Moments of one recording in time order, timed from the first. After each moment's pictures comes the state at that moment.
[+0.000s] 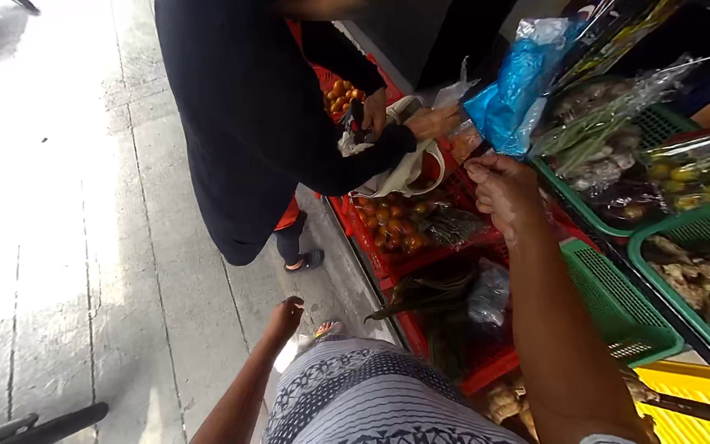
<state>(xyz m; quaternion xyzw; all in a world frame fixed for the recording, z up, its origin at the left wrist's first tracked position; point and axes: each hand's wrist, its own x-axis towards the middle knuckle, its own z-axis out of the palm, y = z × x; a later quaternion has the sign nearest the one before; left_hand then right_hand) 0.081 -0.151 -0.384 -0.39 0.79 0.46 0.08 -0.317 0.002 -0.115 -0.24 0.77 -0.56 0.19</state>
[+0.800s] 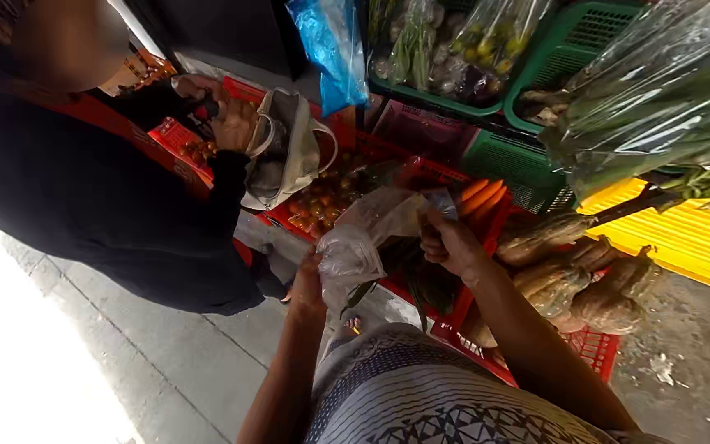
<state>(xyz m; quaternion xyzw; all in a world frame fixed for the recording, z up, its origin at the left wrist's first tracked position) -0.094 -0.075 -0.226 -0.21 0.33 0.92 -0.08 -0.220 0.170 -0.203 0.06 0.62 -0.71 0.33</state>
